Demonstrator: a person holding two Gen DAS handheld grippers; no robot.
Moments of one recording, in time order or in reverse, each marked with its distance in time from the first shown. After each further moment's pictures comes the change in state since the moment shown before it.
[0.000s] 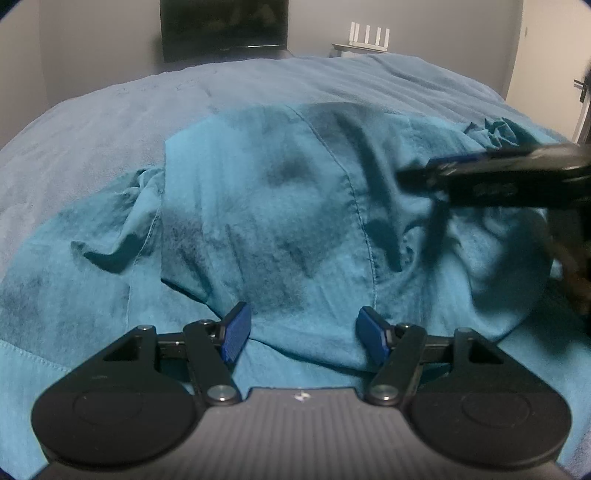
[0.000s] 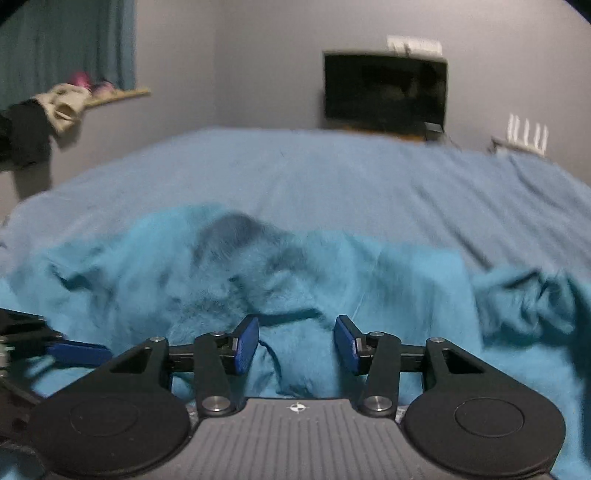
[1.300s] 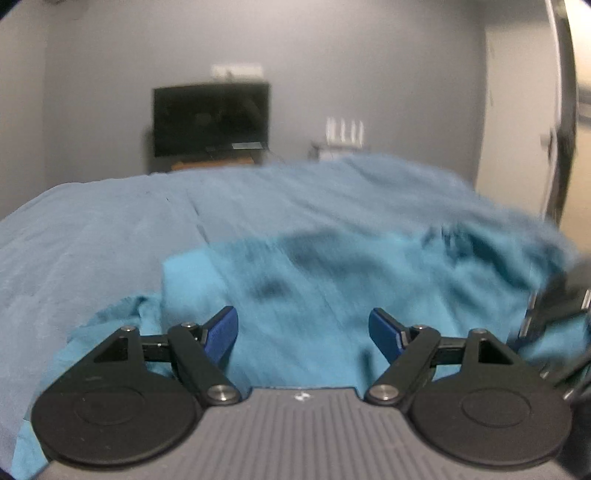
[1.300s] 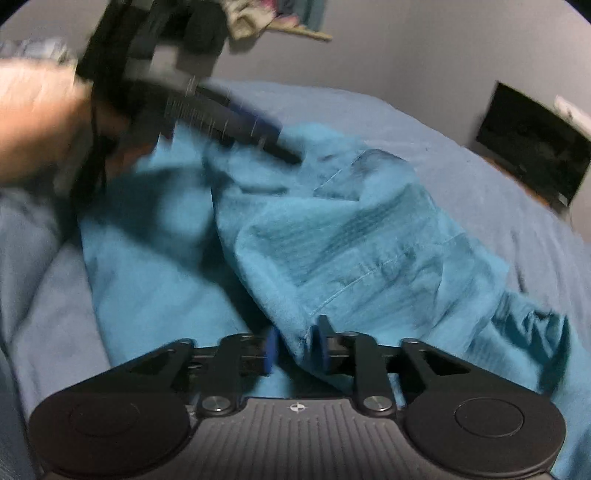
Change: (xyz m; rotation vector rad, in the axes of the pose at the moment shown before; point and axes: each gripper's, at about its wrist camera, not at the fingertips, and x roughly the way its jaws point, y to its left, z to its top) left arm -0.060 -0.013 0.028 0.057 -0.295 -0.039; right arm -0.098 -0.002 -0.055 -0.483 0.101 0.350
